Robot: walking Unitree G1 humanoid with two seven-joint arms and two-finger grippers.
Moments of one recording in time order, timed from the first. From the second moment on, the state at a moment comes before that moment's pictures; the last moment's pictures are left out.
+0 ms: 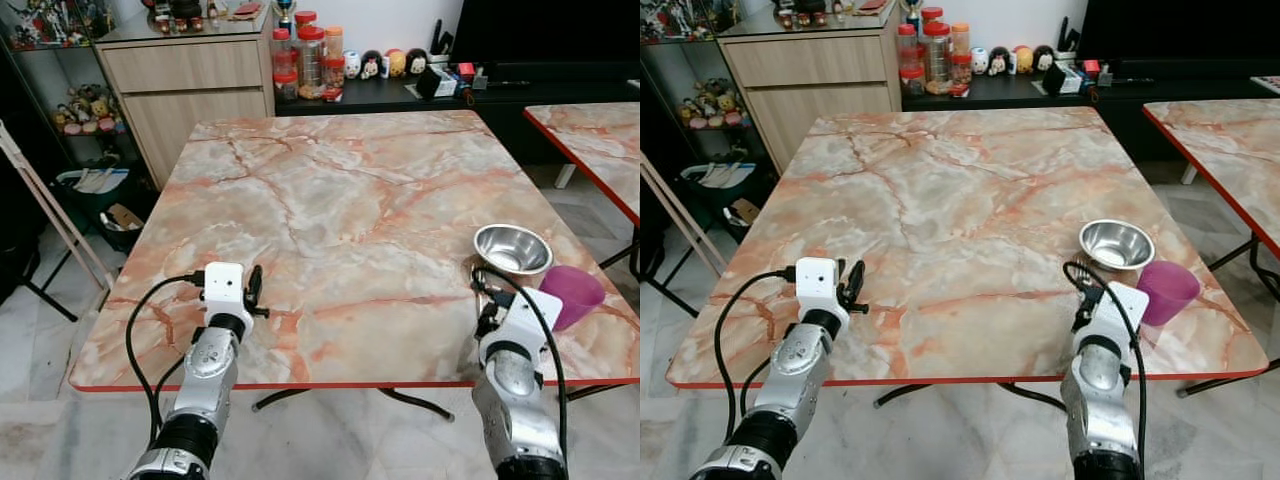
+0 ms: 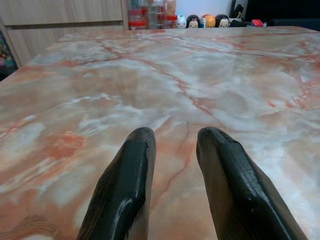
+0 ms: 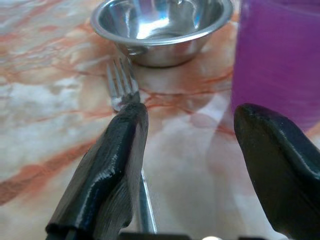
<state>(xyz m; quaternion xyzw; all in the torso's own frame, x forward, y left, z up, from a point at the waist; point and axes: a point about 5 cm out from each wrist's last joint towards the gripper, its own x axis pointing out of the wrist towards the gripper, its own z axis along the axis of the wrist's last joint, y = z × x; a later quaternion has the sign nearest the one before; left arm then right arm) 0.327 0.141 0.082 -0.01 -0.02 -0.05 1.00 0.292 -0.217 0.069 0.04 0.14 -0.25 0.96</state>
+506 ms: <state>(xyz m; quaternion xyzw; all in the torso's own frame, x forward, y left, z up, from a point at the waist) 0.327 0.140 0.082 -0.01 -0.02 -0.05 1.00 0.297 -0.218 0.068 0.02 0.19 -0.20 0.96</state>
